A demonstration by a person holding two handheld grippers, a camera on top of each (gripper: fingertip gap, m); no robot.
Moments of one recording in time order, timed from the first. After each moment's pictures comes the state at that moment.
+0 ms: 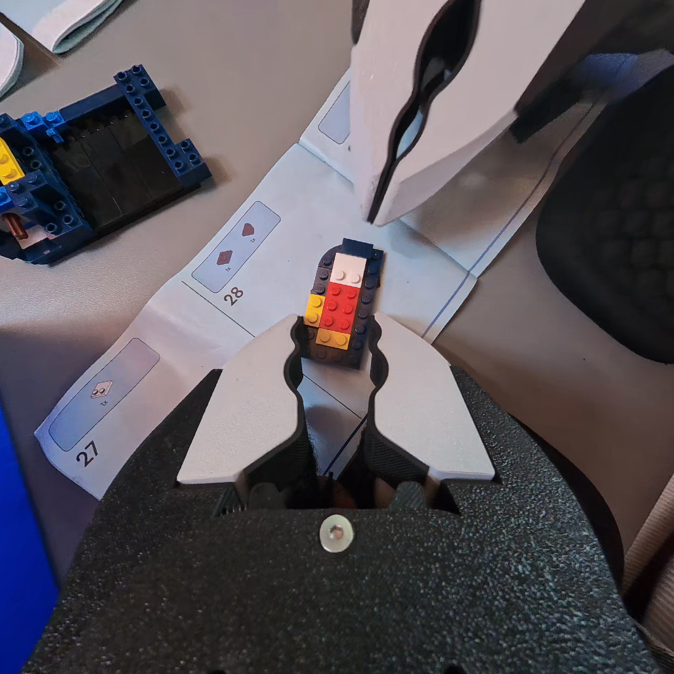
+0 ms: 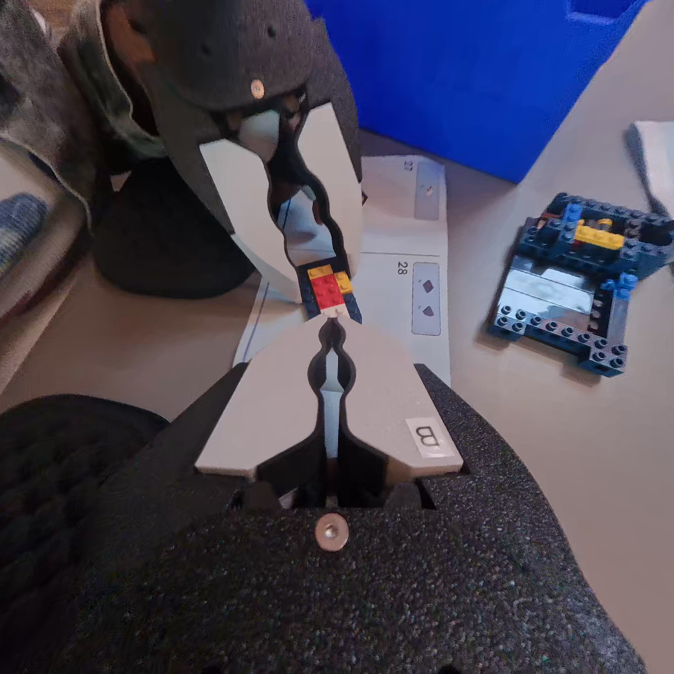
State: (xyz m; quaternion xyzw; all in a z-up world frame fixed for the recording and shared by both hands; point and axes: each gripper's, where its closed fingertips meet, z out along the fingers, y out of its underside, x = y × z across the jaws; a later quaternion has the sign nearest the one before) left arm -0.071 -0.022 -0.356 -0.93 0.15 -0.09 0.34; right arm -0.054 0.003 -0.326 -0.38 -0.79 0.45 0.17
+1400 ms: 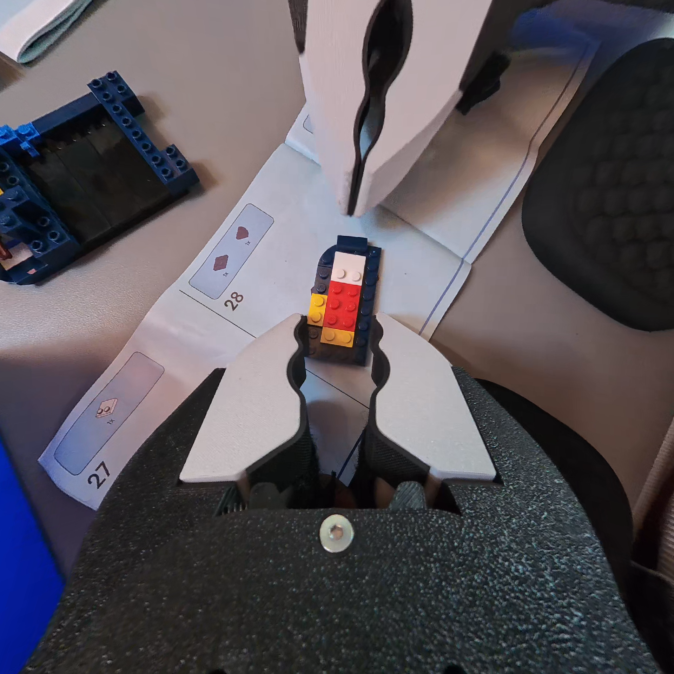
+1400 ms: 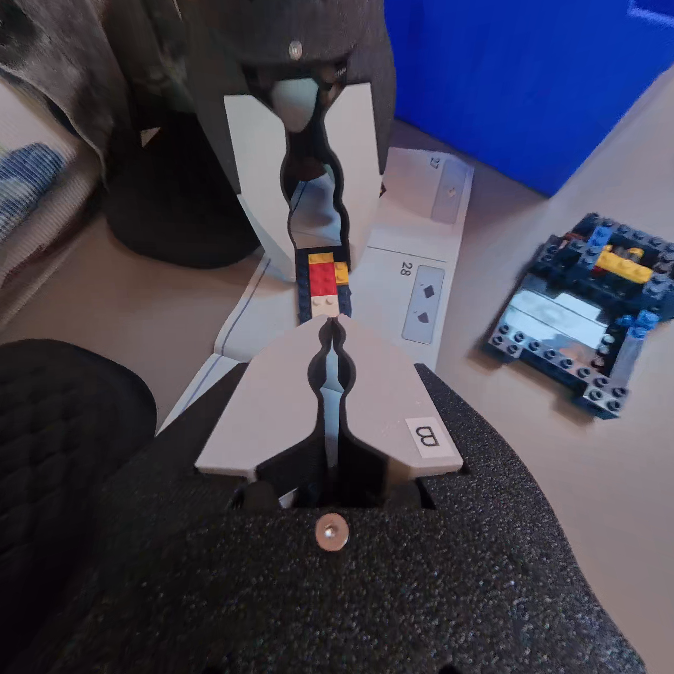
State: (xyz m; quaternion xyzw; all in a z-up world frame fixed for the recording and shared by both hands) left arm -0.073 -0.024 -0.356 -0.92 0.19 -0.12 0.33; right arm -0.056 0.007 -0.333 -0.31 -0.82 0.46 0.13
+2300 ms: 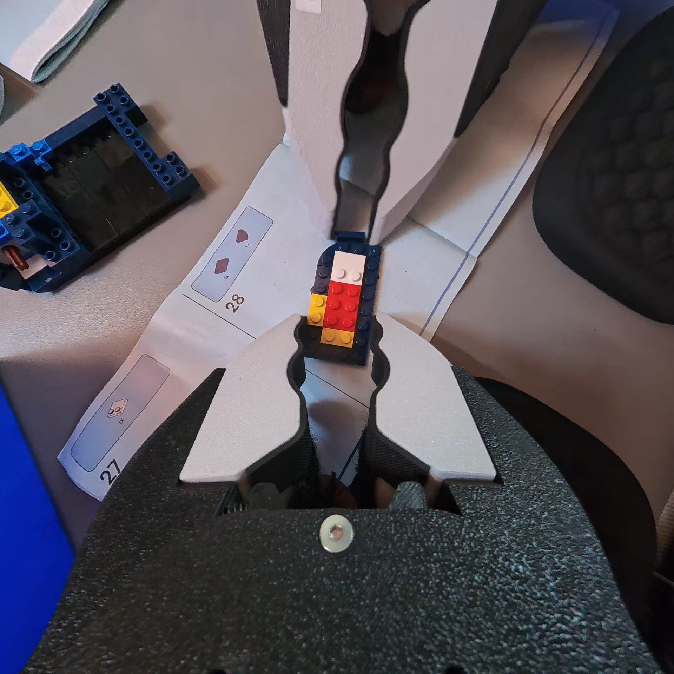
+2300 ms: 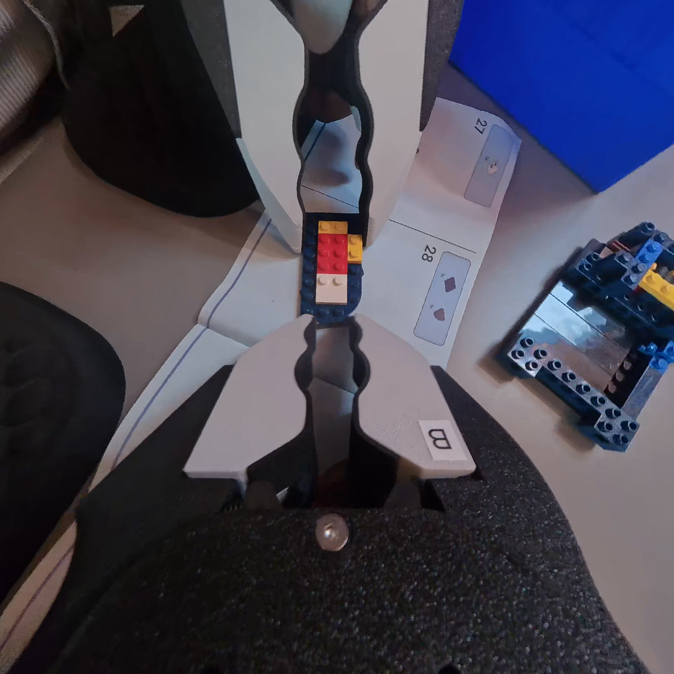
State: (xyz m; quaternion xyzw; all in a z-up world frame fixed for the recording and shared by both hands) left arm -0.072 -0.024 -0.357 -0.92 0.20 -0.09 0.33; right arm -0.054 0.004 -0.354 -0.25 -0.88 0.39 0.14
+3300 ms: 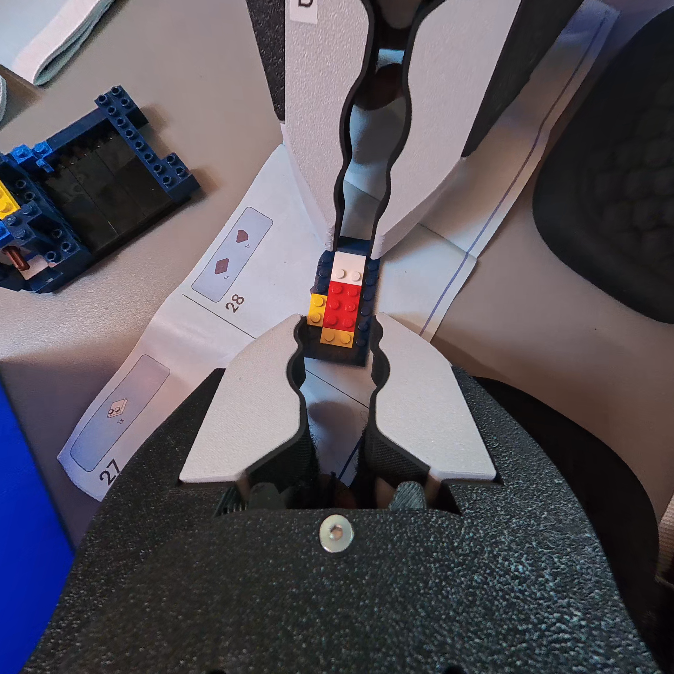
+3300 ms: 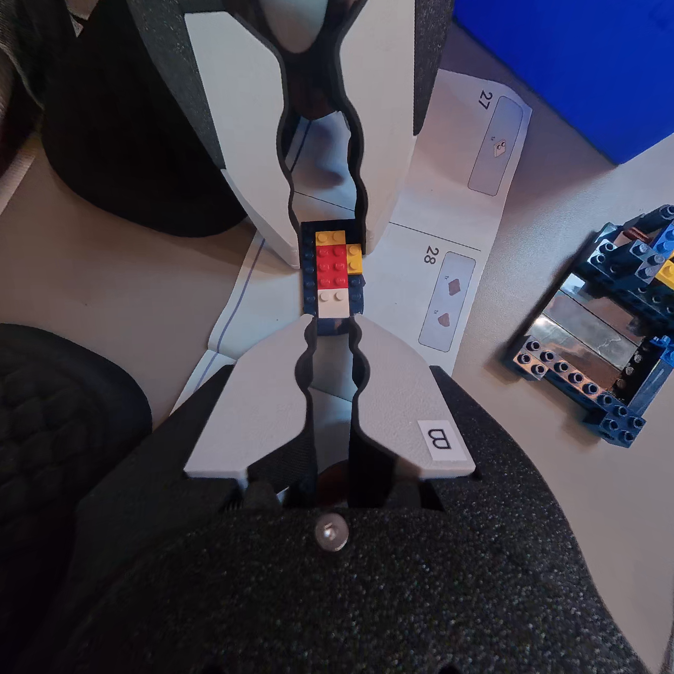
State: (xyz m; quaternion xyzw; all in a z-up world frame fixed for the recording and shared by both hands) left arm -0.072 -0.023 -0.357 -0.92 0.20 -0.09 0.33; right arm -0.057 -0.003 -0.352 -0.30 -0.89 0.34 0.11
